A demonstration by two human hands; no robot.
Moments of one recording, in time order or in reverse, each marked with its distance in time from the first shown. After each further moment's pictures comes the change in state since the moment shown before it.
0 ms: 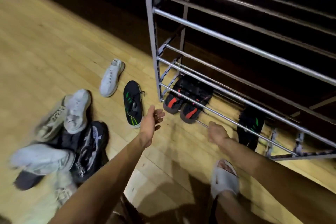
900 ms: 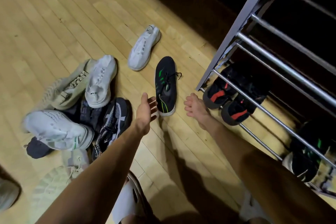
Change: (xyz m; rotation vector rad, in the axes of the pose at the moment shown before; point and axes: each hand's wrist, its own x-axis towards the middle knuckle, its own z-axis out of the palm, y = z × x) left_hand 0.100 -0.031 -0.142 -0.220 0.217 -0.136; right_hand 0.061 -0.074 0.224 0.065 -0.290 -0.055
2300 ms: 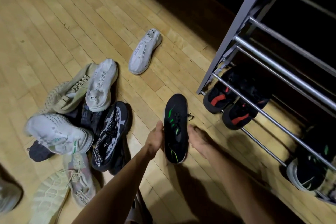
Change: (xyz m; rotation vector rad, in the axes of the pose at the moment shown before) left_hand -0.023 -0.069 0.007 0.404 -0.081 -0.039; right_hand -0.006 0.081 -0.011 -0.386 -0.034 0.152
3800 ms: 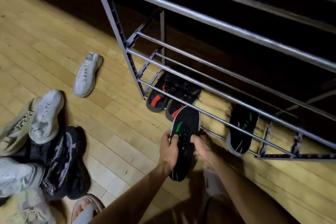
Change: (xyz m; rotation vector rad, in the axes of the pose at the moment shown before) left_hand -0.084 -0.002 0.206 0.086 -0.068 0.261; right_hand -0.018 0.148 -0.146 0.519 0.216 0.046
